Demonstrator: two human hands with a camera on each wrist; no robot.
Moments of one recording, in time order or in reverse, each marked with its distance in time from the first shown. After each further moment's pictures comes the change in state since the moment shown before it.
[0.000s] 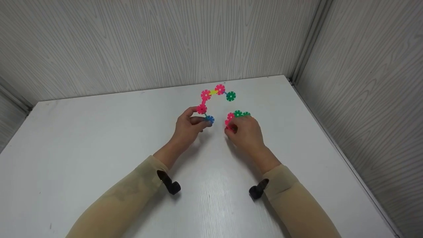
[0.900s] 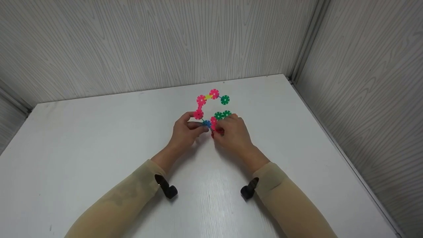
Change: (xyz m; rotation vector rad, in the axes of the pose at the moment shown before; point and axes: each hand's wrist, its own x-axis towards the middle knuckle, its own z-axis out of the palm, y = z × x) left_hand -0.012 -0.012 -0.010 0.092 0.014 -0.040; right_hand 0.005 -0.026 0.020 0.032 0.093 -0.261
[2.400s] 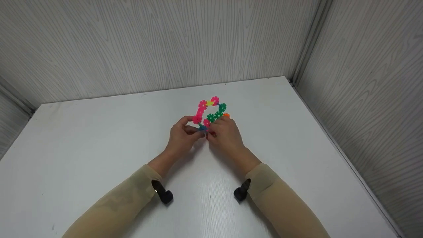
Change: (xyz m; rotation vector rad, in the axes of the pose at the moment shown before) left_hand -0.012 -0.003 -0.011 0.155 0.044 0.142; right_hand 0.010 -0.012 0.018 -0.019 0.077 -0.207
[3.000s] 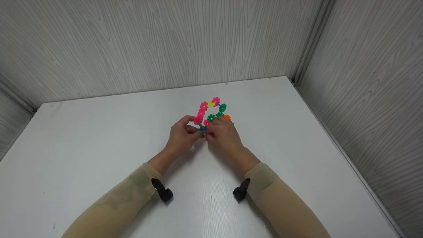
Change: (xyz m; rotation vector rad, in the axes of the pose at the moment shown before) left_hand 0.001 0.000 -0.007 -0.017 -0.052 -0.025; right_hand 0.002 -0.002 0.005 0.049 0.005 -0.068
